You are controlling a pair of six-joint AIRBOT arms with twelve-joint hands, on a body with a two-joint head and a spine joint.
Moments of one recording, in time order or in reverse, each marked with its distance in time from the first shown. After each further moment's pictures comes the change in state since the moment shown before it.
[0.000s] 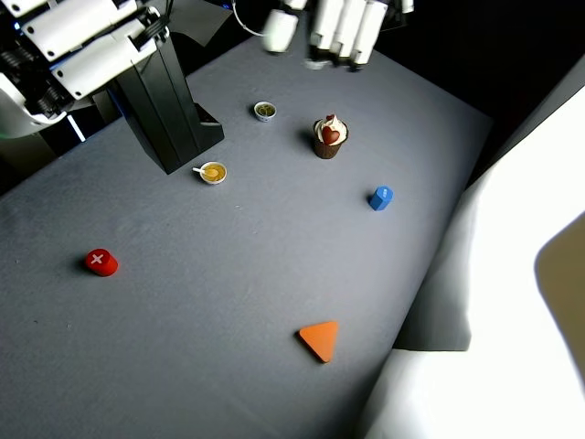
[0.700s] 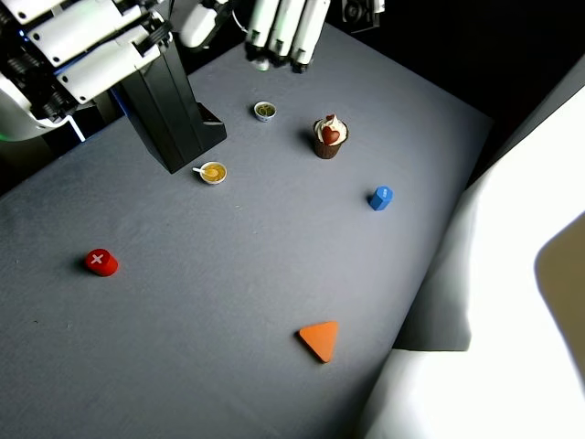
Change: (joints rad) left arm -0.066 -0.033 -0.202 0.109 0.069 -0.069; right arm 0.000 -0.001 -0.005 0.010 0.001 0.007
